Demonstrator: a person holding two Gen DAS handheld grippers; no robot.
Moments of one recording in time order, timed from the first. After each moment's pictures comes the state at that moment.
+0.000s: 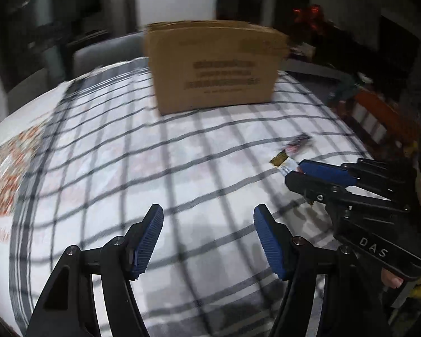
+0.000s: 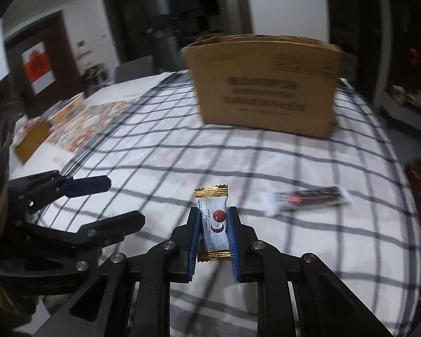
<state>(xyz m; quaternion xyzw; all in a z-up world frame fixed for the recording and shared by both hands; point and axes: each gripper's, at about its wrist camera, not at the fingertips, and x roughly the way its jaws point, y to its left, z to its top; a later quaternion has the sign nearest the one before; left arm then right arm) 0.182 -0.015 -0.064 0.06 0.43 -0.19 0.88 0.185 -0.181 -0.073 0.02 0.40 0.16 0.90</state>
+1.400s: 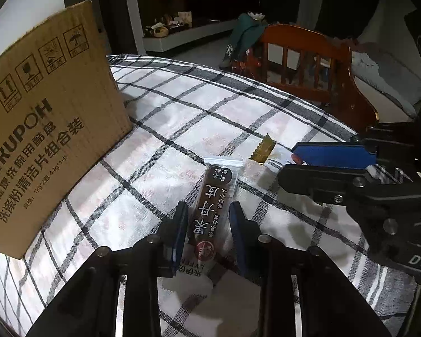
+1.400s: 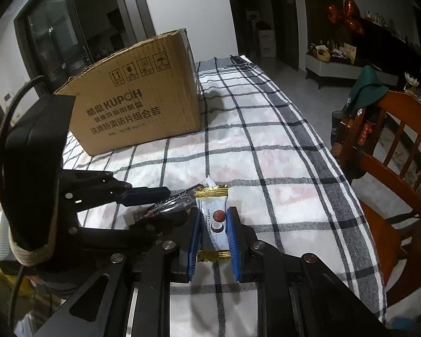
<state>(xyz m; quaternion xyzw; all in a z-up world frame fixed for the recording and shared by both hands) 0.269 -0.184 -0.118 0.24 0.40 -0.43 0.78 0.211 -0.291 -0.091 0.10 0.40 -0.03 0.91</state>
